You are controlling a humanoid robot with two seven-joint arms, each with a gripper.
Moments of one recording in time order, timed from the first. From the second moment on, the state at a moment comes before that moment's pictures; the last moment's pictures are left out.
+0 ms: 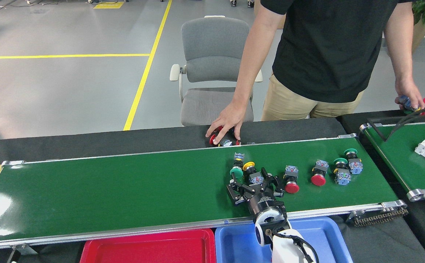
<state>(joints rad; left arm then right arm) 0.37 0.27 0.56 -1.53 -1.26 -0.43 0.11 -0.40 0.15 0.39 -1.02 1.39 0.14 0.00</state>
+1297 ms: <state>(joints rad) 0.36 0.27 0.56 -1.52 -1.26 -0.43 0.11 -0.18 0.06 0.74 -1.39 1.38 -0.37 -0.08</state>
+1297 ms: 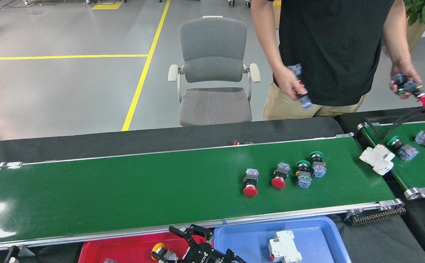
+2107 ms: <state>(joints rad) 0.36 0.27 0.55 -1.53 -1.26 -0.43 0.11 0.02 0.10 0.27 -1.50 1.39 0.17 -0.09</state>
